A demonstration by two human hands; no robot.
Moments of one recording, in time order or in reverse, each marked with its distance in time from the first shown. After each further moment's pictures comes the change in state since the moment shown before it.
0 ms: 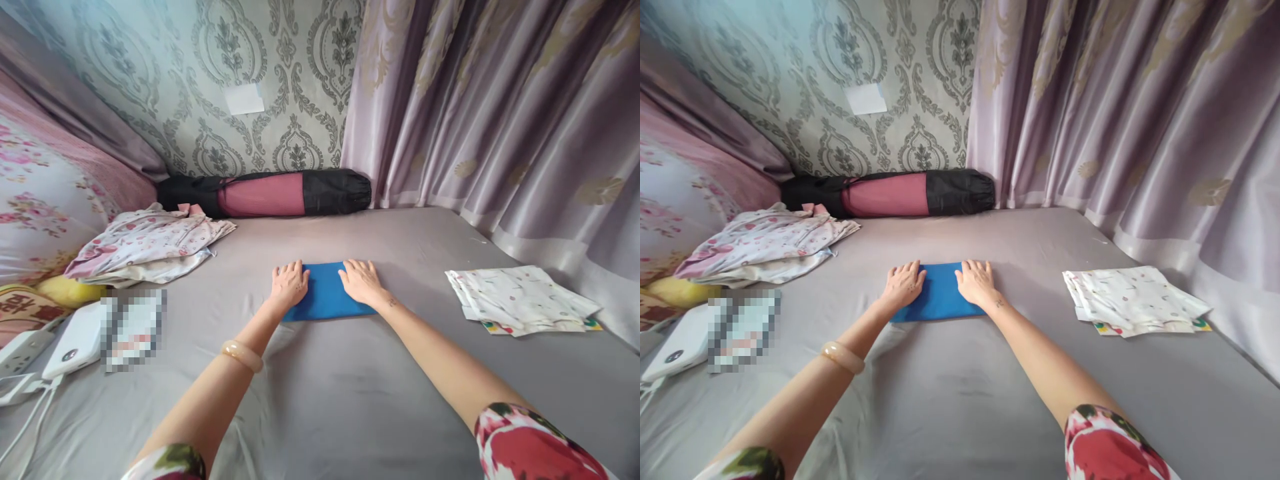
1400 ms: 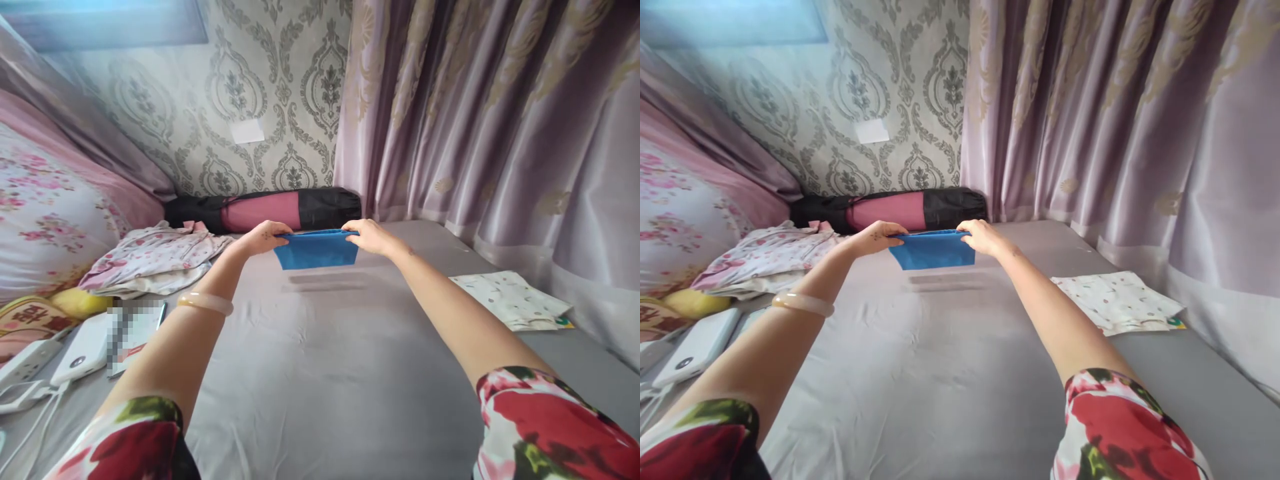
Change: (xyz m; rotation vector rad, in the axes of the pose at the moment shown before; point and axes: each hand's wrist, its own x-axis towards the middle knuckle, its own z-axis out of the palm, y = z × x) left_hand 0.068 -0.047 -0.143 -0.487 -0.022 0.434; right_hand 0.040 0.028 -0.143 0.201 0.123 -0.255
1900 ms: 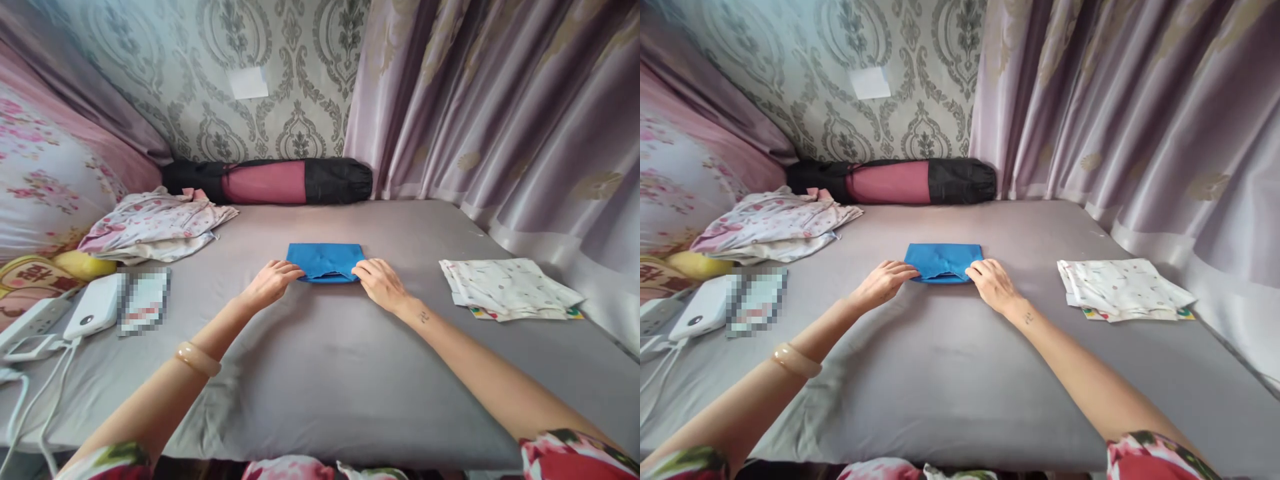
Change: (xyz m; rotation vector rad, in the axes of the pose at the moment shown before) left_hand -0.119 0.002 0.115 0.423 -0.062 0.185; right_hand -0.122 0.003 0.103 -0.326 0.066 -0.265
